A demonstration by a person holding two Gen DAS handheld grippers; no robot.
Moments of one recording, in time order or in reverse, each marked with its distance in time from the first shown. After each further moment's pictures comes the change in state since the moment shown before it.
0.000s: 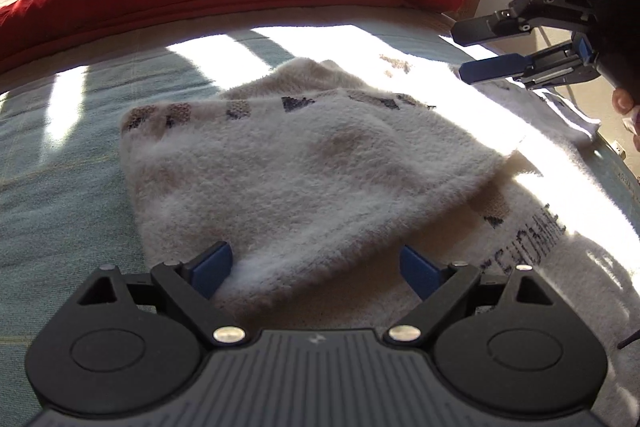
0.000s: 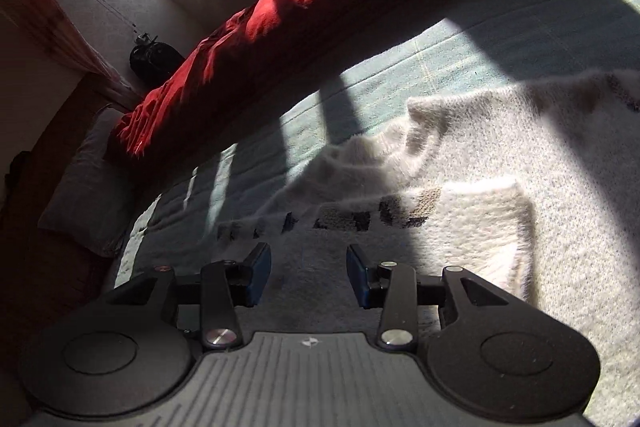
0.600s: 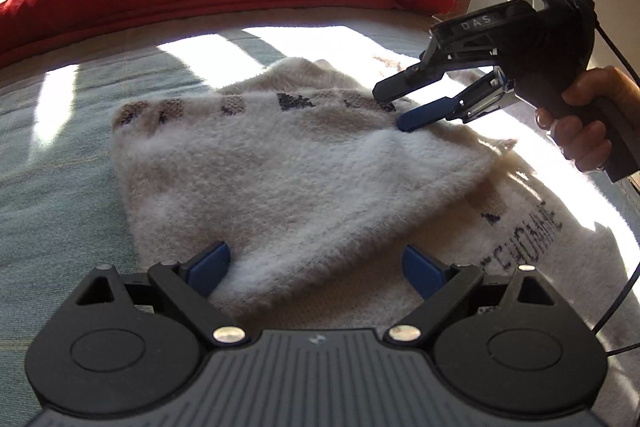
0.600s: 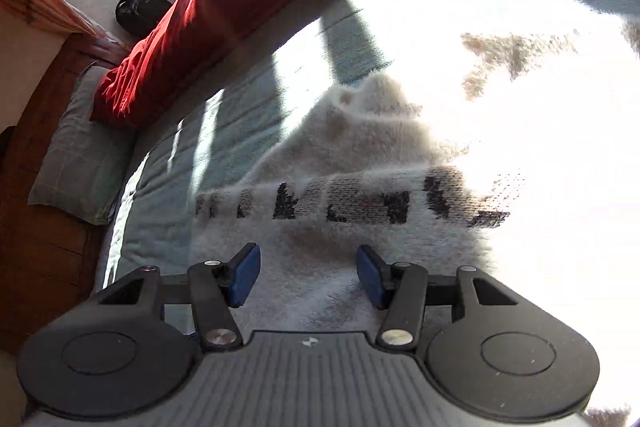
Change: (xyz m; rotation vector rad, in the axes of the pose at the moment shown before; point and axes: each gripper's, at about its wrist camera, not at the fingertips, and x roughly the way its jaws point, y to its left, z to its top) left arm 0.004 0.006 -0.005 0.003 -0.014 -0.037; right arm 0.070 -0.027 0.013 0.048 0.154 -0.053
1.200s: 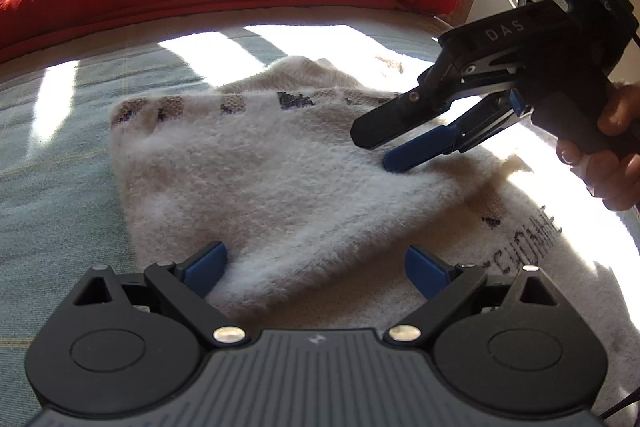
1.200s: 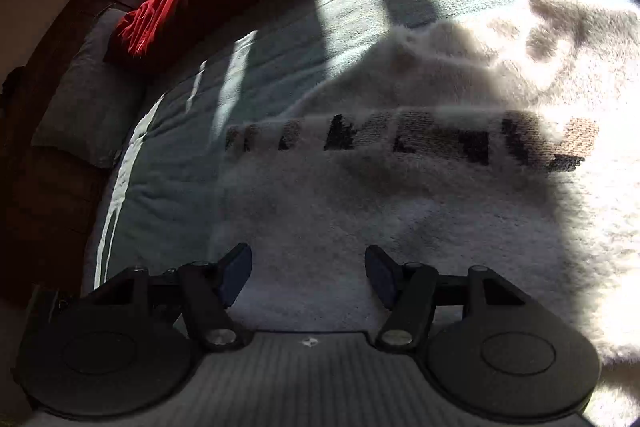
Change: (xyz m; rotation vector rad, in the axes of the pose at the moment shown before) left arm 0.002 0.002 0.000 -0.003 0.006 0.000; right arm 0.019 0.041 -0.027 -0.084 0.136 0.049
